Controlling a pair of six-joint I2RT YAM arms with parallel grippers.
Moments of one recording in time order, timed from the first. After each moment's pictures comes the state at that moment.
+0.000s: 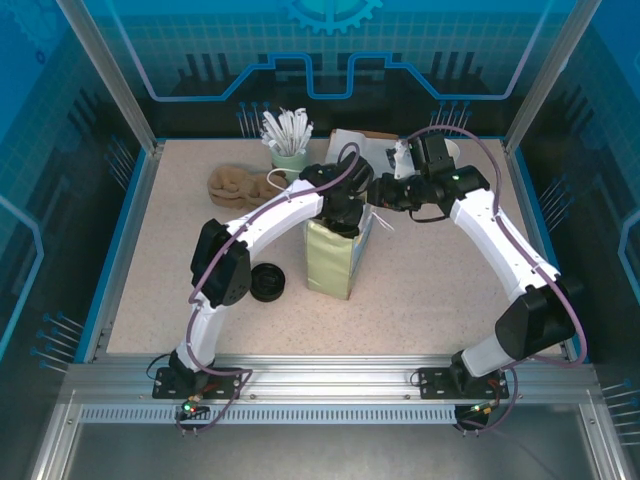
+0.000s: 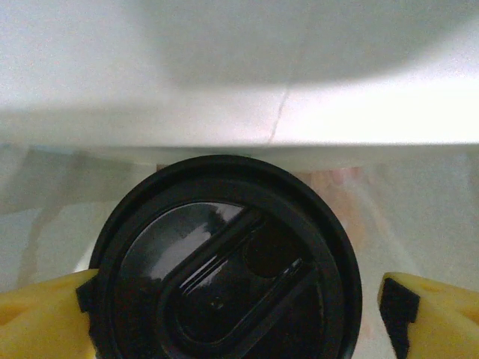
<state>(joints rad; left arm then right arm) -0.69 2.15 2.01 -1.01 -0.09 -0.49 0.34 1.52 1.48 -0.83 -0.42 0.44</state>
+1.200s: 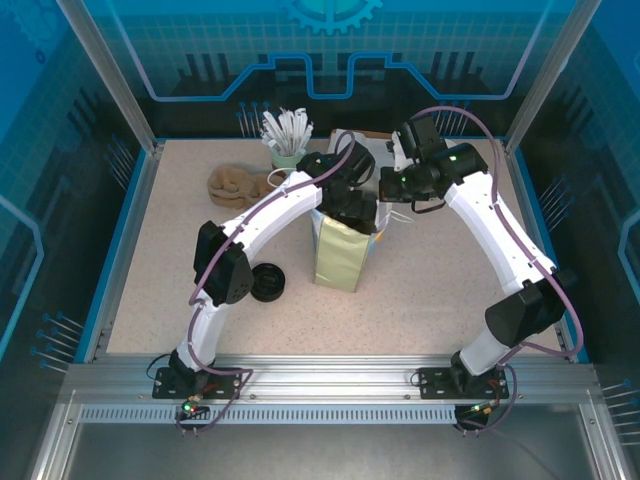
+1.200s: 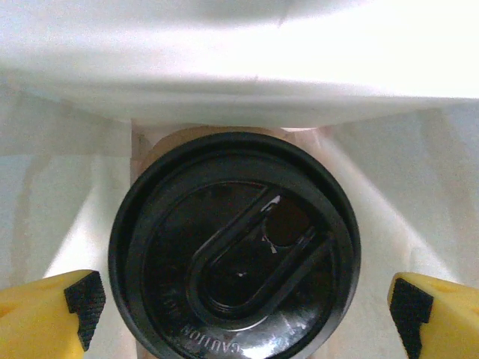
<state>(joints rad) -0.69 2.17 2.17 -1.15 -0.07 -0.57 0.41 1.61 1.78 -1.16 -0.10 0.37</state>
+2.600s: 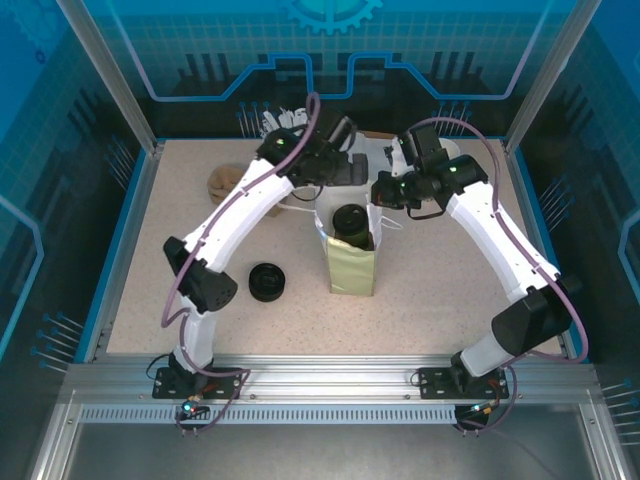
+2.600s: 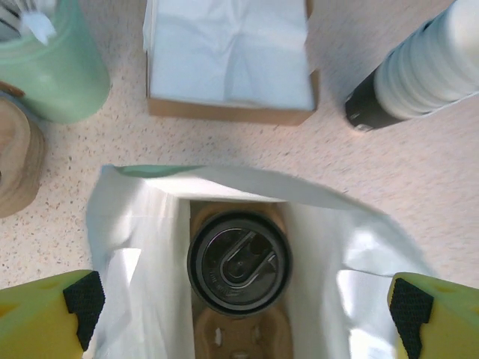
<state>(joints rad) -0.66 2.02 2.39 -1.25 -0.16 -0.64 0.40 1.54 1.62 -1.01 -0.26 0.46</state>
